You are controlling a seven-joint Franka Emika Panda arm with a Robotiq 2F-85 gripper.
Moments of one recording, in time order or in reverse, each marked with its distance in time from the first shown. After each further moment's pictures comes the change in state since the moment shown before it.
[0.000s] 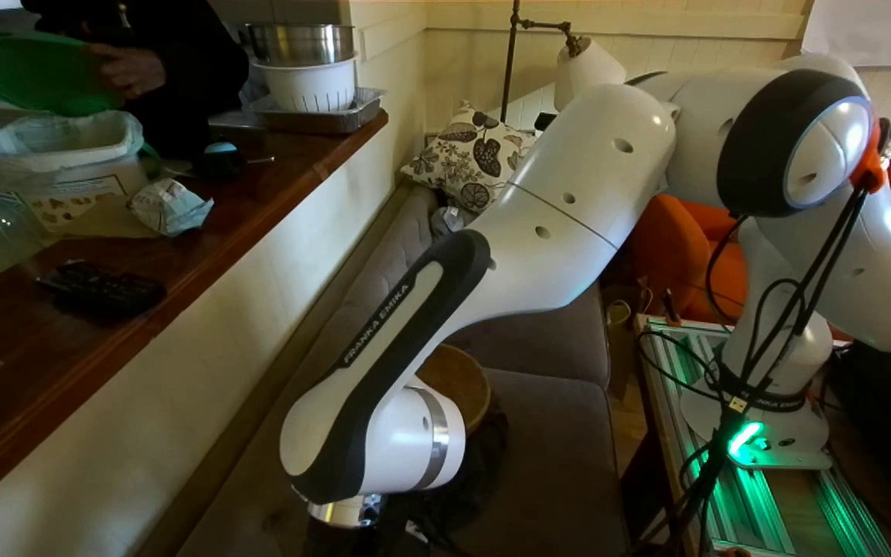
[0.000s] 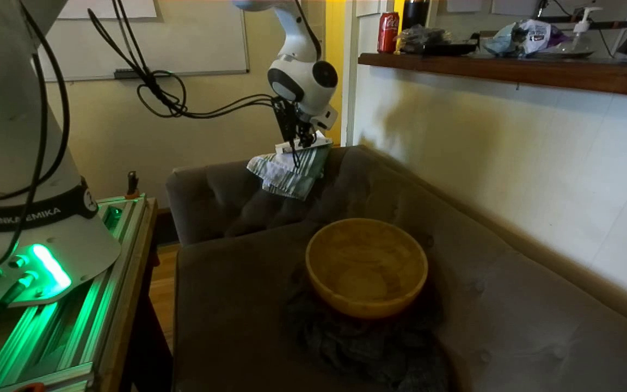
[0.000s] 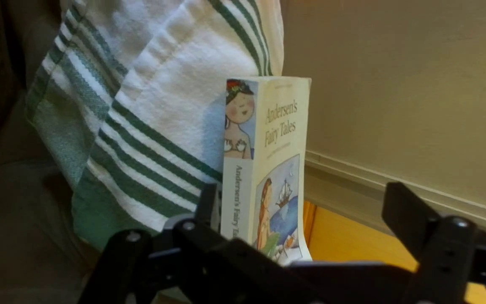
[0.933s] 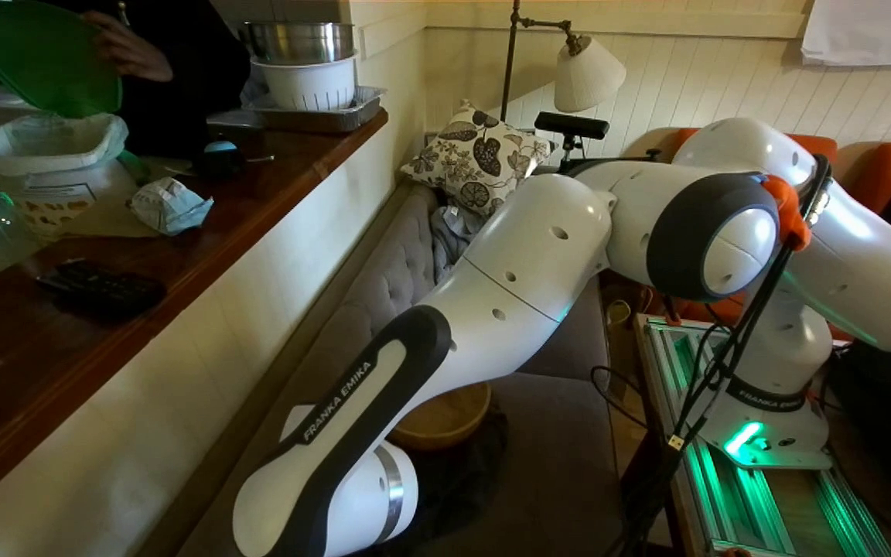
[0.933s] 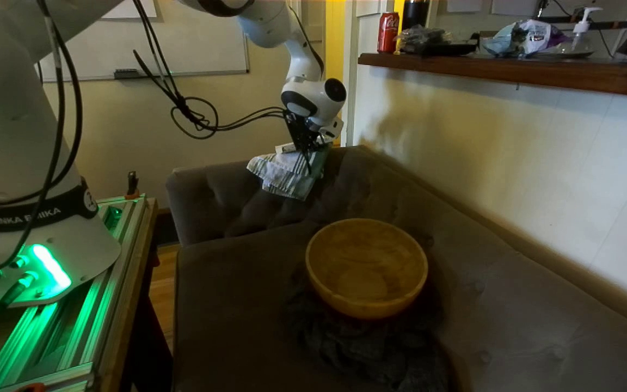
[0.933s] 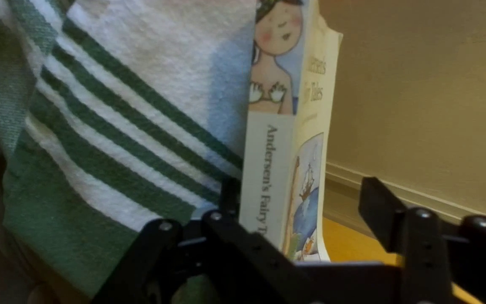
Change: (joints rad) arm 0.025 0.263 0.031 0.332 -0.211 0.000 0.150
